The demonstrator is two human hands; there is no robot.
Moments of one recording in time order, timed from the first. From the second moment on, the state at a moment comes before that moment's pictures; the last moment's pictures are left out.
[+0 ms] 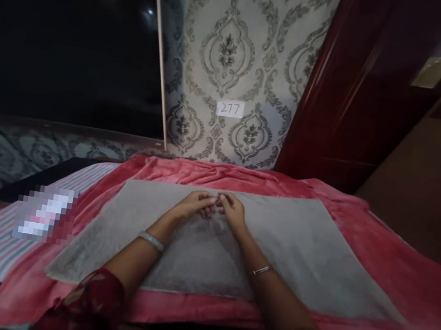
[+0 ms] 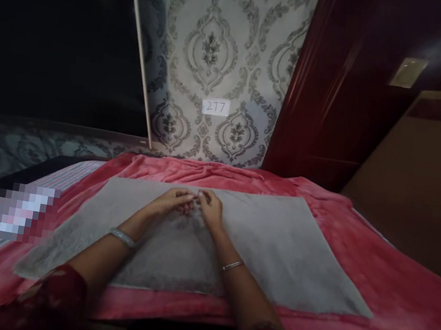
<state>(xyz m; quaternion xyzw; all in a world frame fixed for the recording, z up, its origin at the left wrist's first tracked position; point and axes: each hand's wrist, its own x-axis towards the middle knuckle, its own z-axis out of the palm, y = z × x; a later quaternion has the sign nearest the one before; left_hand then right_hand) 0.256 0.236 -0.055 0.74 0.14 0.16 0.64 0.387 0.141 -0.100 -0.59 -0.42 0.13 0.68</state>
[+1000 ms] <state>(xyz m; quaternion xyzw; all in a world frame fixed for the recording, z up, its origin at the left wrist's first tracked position) 0.260 0.219 -0.099 0.71 0.09 0.13 0.69 0.383 0.131 -0.135 -0.66 -0.42 0.02 0.62</state>
